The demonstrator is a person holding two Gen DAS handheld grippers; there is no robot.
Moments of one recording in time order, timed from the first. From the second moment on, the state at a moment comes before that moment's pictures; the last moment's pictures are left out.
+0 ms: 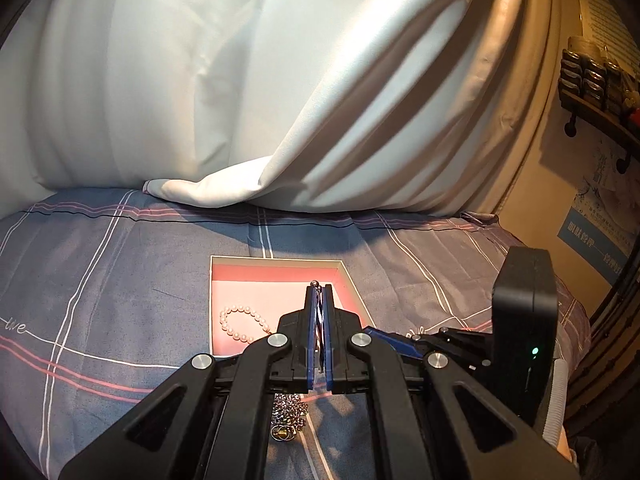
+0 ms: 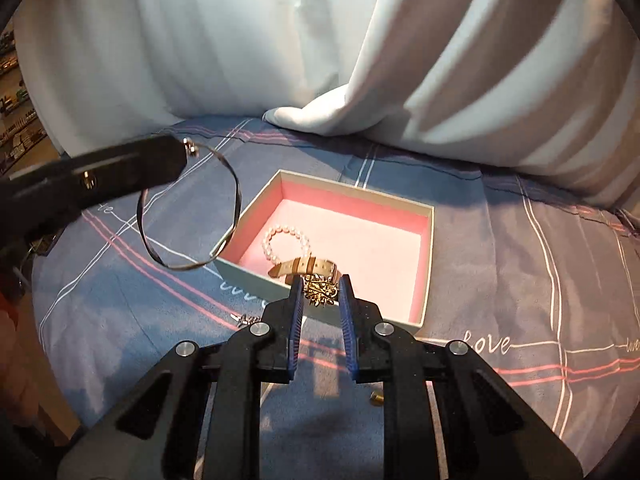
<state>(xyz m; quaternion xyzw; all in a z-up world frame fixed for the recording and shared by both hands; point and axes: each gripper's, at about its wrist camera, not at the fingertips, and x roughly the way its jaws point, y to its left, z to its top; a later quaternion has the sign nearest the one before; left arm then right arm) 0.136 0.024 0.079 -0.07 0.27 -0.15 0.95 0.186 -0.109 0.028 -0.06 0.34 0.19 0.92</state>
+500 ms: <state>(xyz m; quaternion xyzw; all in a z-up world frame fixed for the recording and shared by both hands) 0.206 0.034 0.070 -0.07 0.30 -0.10 0.95 0.255 -0.103 0.053 -0.05 0.34 0.18 0.92</state>
